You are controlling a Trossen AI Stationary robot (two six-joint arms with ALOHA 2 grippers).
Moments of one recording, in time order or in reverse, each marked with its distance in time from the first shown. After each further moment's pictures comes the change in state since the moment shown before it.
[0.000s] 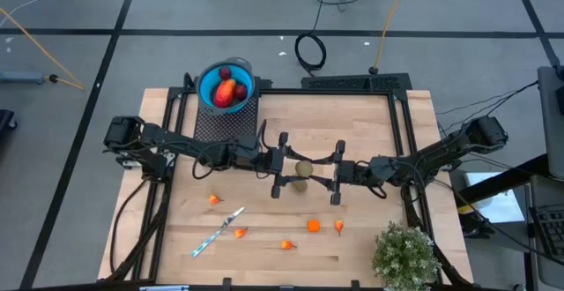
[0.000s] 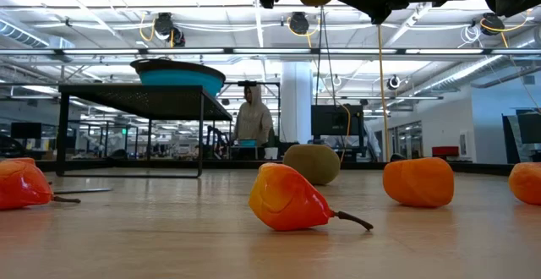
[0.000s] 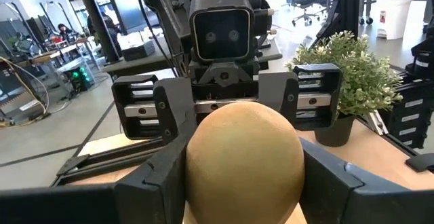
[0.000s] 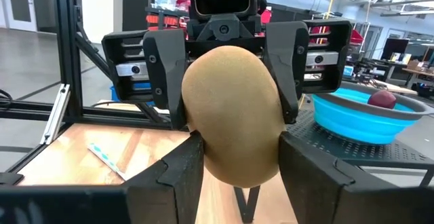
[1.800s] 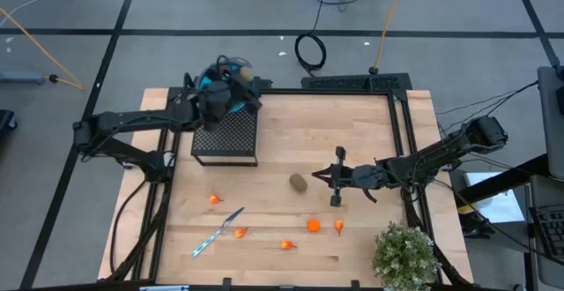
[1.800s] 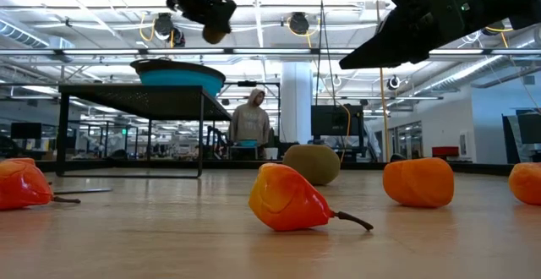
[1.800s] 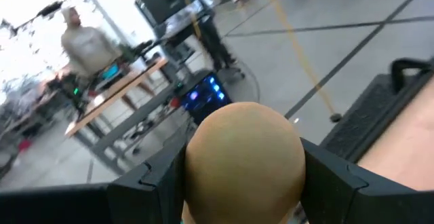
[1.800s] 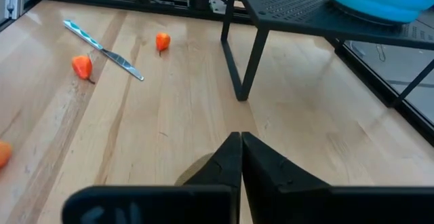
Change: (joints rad) left arm 0.365 -0.332 0.000 -0.444 -0.850 0.124; right arm 0.000 -0.001 0.000 -0.449 0.052 0.156
